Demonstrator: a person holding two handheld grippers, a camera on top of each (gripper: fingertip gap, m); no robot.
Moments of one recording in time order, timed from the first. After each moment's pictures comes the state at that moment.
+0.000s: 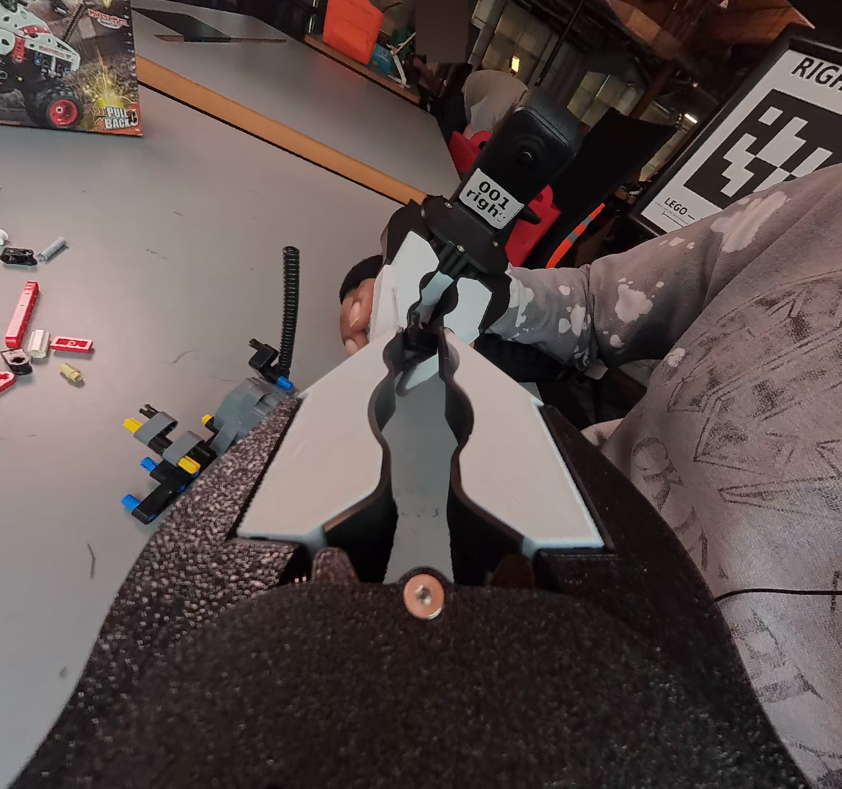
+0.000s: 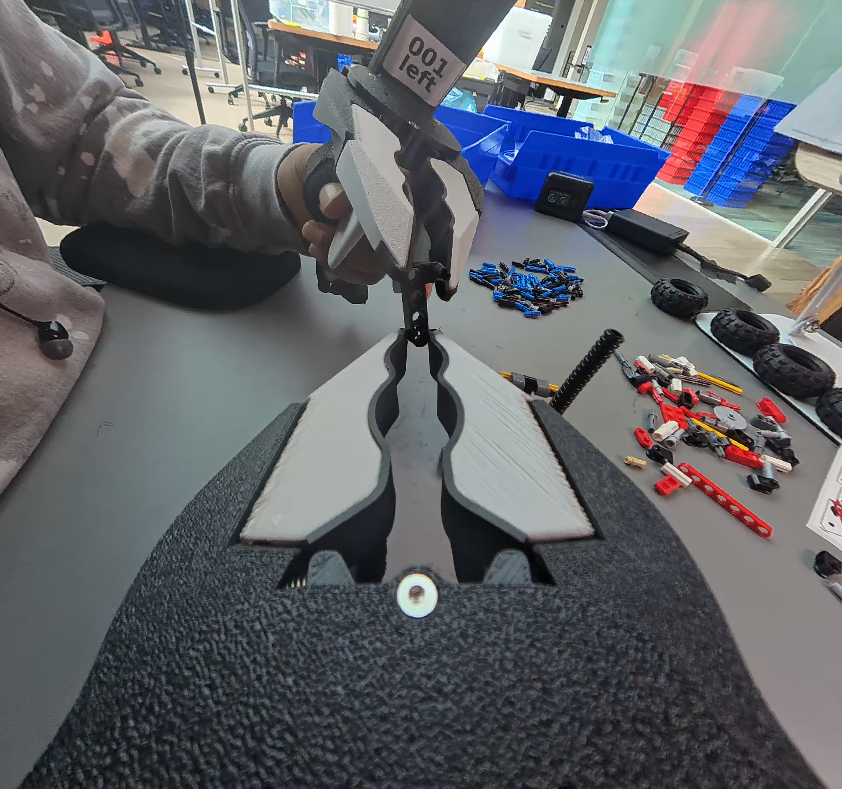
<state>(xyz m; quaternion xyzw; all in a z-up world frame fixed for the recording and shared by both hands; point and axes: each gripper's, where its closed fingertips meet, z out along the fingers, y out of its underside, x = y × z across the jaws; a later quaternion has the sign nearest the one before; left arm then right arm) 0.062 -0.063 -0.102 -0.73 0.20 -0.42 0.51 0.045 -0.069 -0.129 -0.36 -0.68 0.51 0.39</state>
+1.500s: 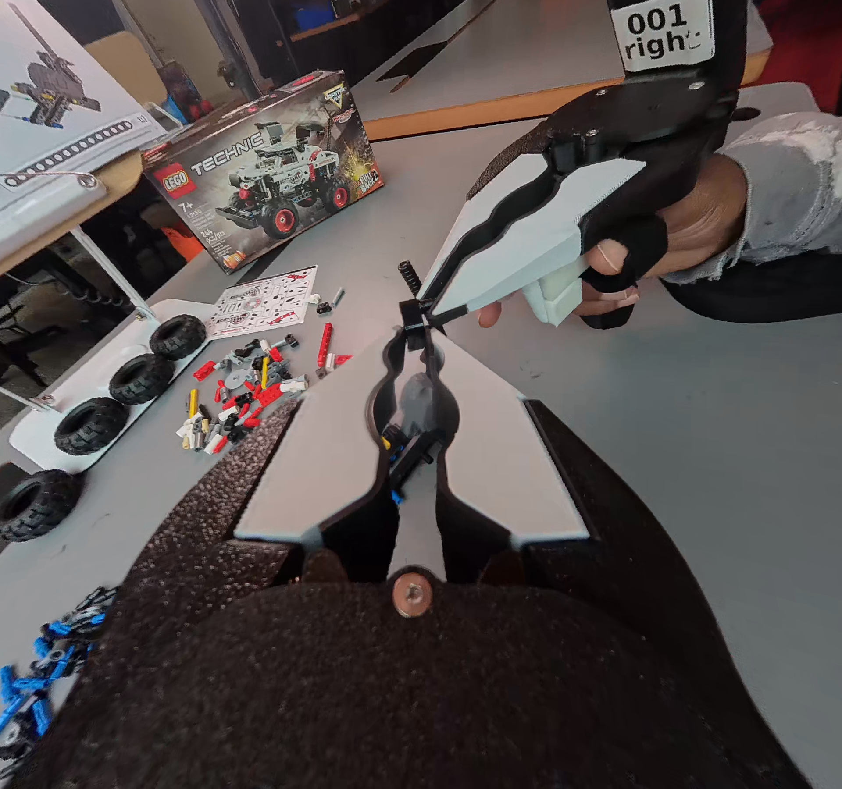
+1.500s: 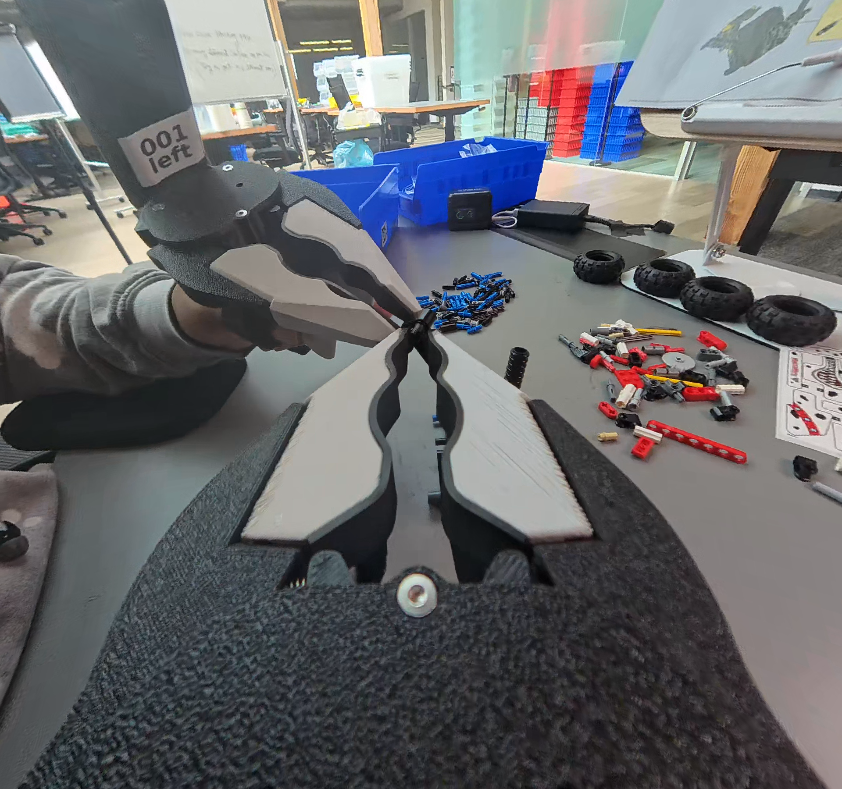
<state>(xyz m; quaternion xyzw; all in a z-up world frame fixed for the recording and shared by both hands) 0.028 -0.038 -0.109 -0.76 0.26 -0.05 0.60 0.026 -0.040 -0.101 -0.49 -0.55 0.54 0.41</state>
